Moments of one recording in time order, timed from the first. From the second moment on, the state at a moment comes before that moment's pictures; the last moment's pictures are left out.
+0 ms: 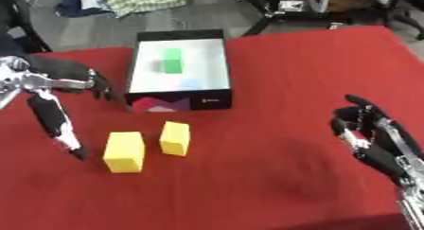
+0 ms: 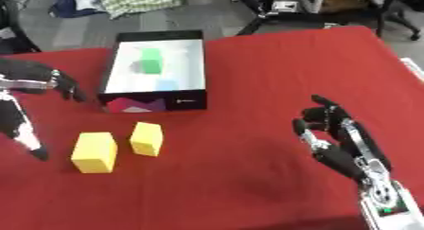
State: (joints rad) left arm -0.54 0.85 -0.38 -1.60 -0.56 -0.23 -0.89; right arm -0.09 -0.30 0.14 -1.72 0.08 -0.05 0.07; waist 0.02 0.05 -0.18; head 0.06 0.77
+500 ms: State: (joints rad) left arm -0.51 0.80 -0.42 -1.55 -0.63 -0.24 -0.88; right arm -0.09 -0.30 0.14 -1.72 0.08 -0.05 0.07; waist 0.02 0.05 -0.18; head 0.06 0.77
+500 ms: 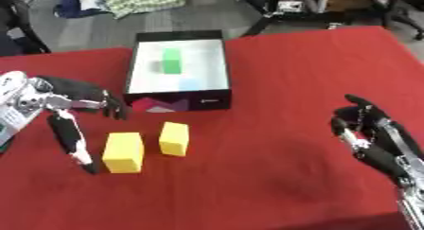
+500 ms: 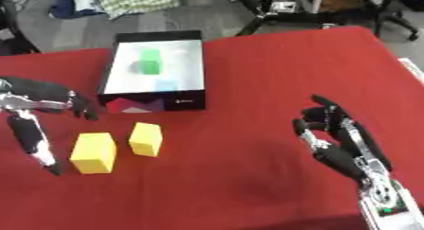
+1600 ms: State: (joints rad) left arm -0.48 0.75 -0.39 -1.58 -0.64 -0.22 -0.70; right arm -0.09 -0.30 0.14 -1.72 0.08 -0.05 0.07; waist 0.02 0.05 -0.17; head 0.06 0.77
